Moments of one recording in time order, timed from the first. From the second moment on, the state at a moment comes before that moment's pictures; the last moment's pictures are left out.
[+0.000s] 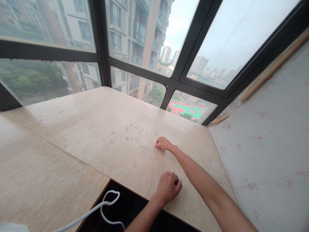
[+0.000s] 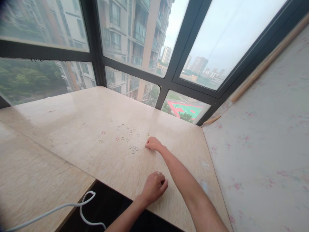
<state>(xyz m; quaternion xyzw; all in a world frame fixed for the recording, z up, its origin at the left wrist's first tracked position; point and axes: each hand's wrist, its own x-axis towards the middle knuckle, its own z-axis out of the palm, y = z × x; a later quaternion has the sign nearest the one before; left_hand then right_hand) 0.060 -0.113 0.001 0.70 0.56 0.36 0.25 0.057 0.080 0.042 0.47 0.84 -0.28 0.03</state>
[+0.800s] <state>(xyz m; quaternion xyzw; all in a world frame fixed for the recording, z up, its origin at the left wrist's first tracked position) 0.064 -0.104 0.001 0.66 0.58 0.40 0.27 0.168 0.014 0.049 0.47 0.82 -0.31 -0.07</state>
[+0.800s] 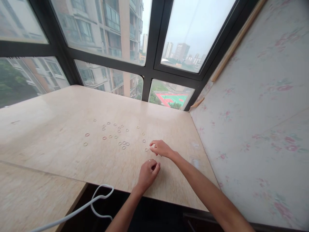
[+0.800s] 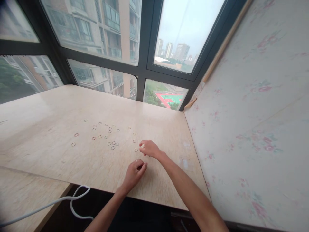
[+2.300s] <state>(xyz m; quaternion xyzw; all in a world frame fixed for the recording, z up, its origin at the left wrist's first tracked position) 0.065 -0.101 -0.004 0.65 0.57 0.42 0.29 0.195 0.014 0.056 0.47 0.81 -0.34 -0.04</state>
